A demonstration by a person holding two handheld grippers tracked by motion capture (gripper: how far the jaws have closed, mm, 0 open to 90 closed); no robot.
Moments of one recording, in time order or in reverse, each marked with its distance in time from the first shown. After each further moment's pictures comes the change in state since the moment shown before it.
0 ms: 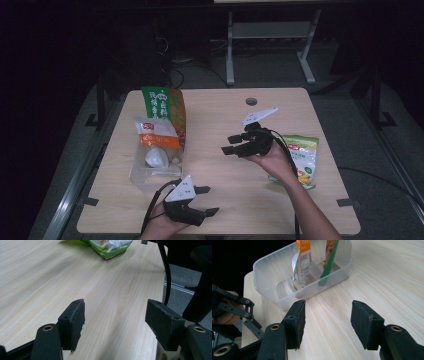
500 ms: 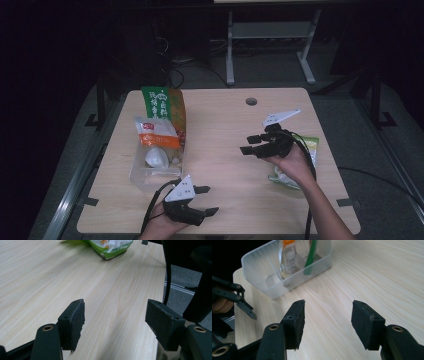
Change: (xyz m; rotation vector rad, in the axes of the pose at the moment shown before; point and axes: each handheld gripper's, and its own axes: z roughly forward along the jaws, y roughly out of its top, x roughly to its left) left arm 0.001 0.000 -0.001 0.008 0.003 0.007; right arm -0.013 -0.024 -0.041 0.002 -0.084 0.043
